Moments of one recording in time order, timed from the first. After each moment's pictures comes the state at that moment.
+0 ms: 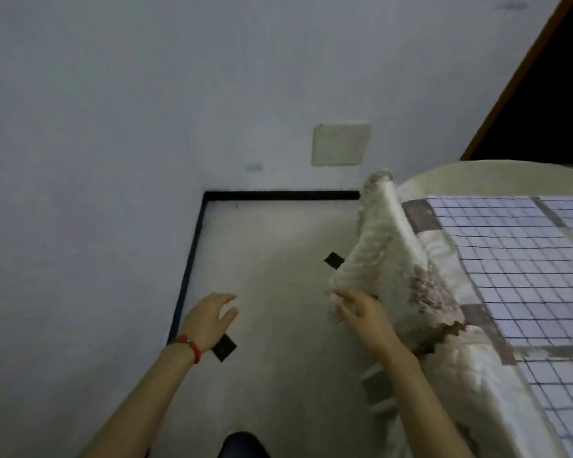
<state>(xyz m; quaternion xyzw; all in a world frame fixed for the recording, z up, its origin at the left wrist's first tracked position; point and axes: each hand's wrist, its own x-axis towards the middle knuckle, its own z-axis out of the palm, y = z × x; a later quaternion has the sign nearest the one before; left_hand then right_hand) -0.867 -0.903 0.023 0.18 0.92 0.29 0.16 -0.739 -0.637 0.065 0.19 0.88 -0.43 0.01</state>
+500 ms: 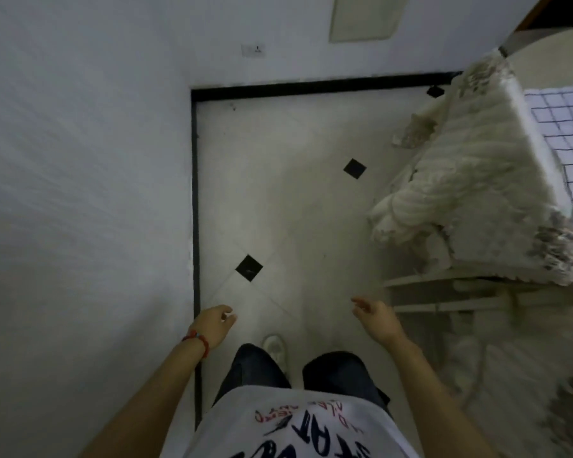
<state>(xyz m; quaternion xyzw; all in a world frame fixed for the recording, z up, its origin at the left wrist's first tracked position) -0.932 -1.040 -0.104 0.04 0.86 0.20 0.47 -0.783 -0.748 -0.081 0.40 0.77 -0.43 0.26</state>
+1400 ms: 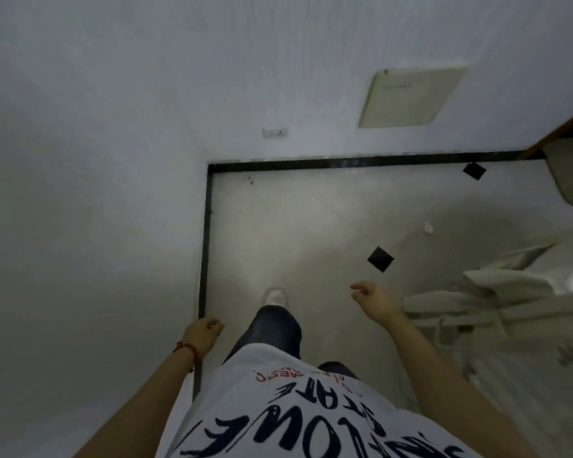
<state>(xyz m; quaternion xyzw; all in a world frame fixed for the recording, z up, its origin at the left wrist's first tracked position) -1.324 -0.891 -0.114 -0.07 0.87 0.24 0.43 -1.231 -0.552 -0.089 0.38 0.77 -0.45 0.25</state>
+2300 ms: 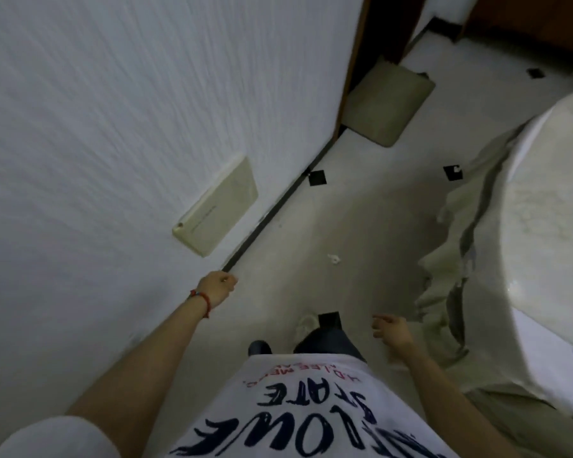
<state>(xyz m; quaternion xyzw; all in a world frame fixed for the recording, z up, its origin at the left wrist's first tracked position) -1.711 -0.242 -0.094 0.33 0.80 0.11 0.49 -1.337 -0.225 -0.123 0.75 0.37 -0.55 -0.03</state>
